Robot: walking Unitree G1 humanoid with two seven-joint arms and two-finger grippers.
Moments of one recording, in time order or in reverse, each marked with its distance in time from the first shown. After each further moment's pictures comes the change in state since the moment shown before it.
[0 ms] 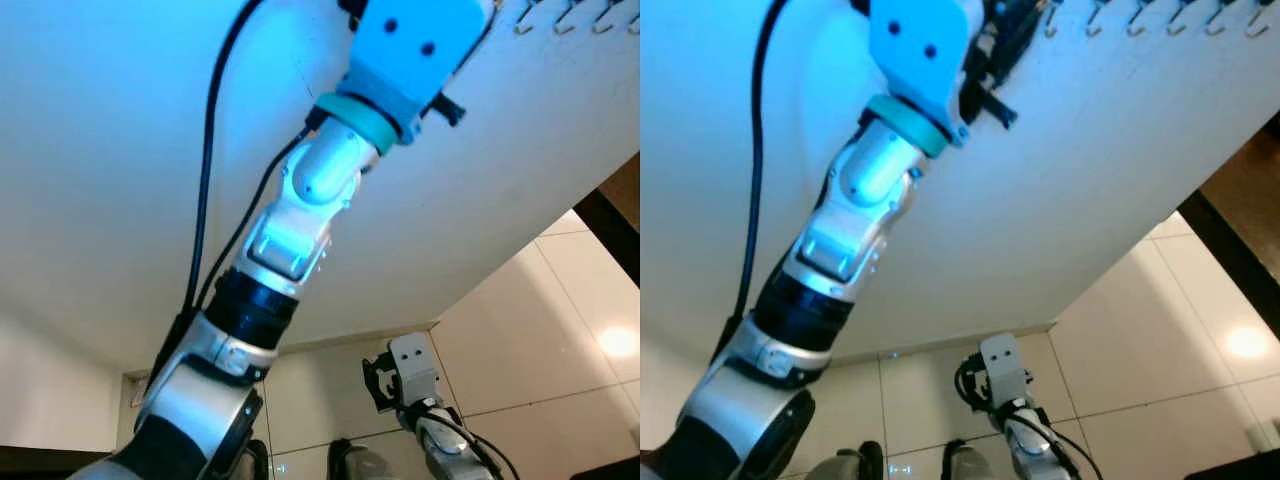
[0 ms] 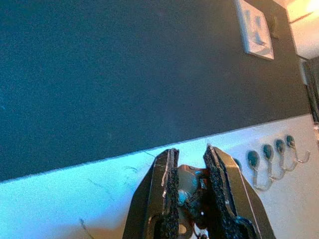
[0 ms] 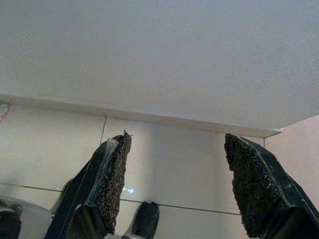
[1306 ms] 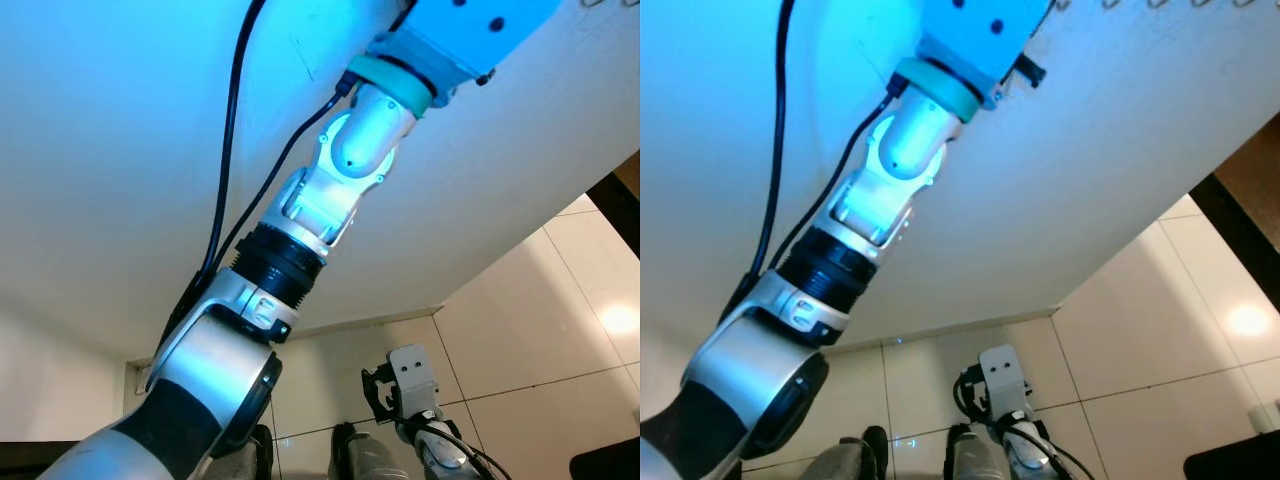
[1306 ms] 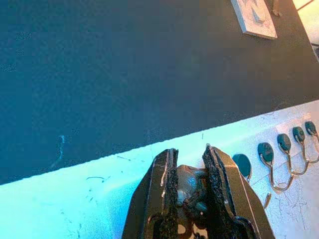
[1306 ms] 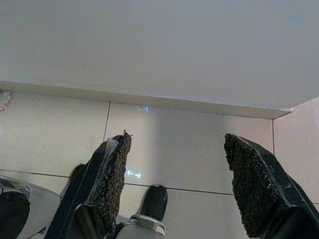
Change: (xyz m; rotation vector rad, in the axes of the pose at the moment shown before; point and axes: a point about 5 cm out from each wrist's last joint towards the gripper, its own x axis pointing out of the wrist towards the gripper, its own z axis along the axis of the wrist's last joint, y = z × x) left arm 0.023 -0.019 -0.005 0.152 -0.078 0.011; right arm -0.006 0.002 -0.008 0.007 0.009 -0.008
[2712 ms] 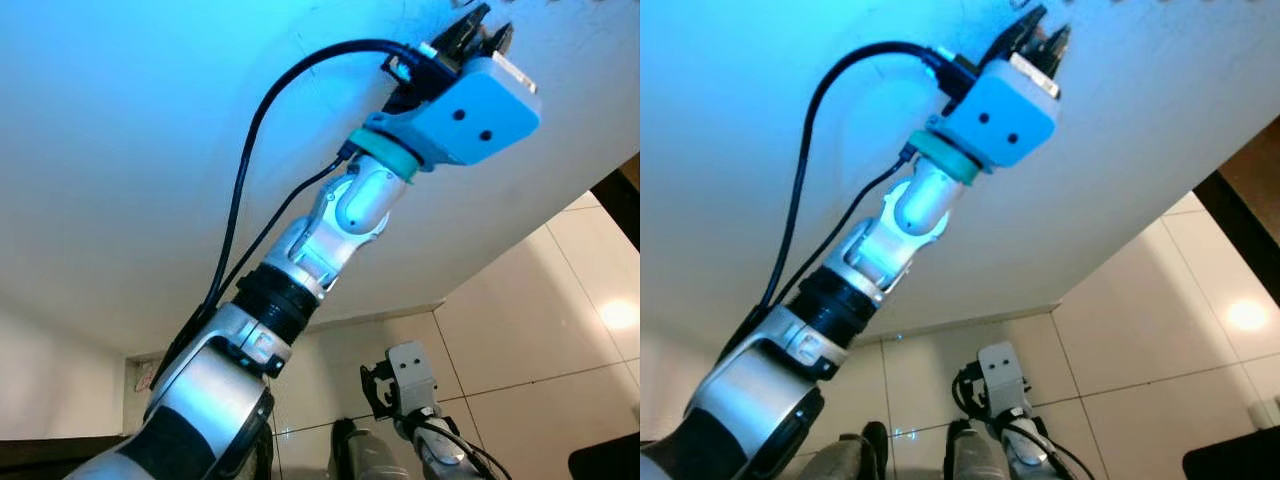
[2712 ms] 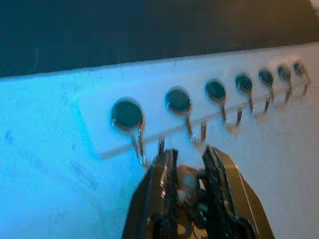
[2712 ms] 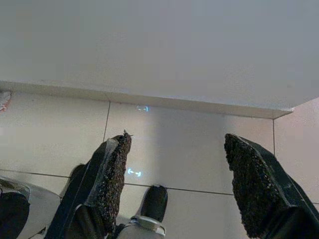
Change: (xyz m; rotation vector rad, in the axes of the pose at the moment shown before) left arm -0.046 -0.015 -0.027 0.126 0.050 0.019; right arm 0.002 0.000 0.003 -0.001 -0.011 0.001
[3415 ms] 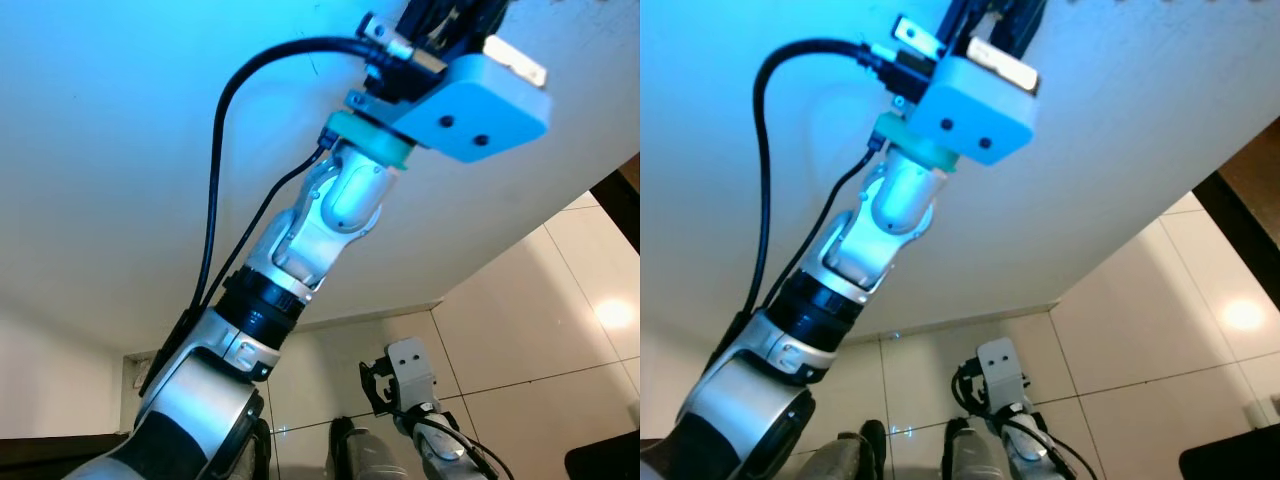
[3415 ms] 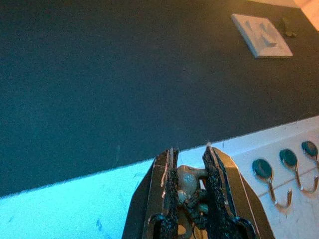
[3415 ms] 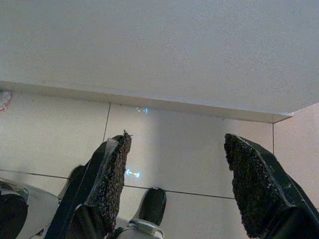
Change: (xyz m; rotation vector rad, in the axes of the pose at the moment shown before) left arm 0.017 0.017 0.042 0.053 -0.217 0.098; right arm 0.003 0.000 0.005 -0.008 -0.011 0.011
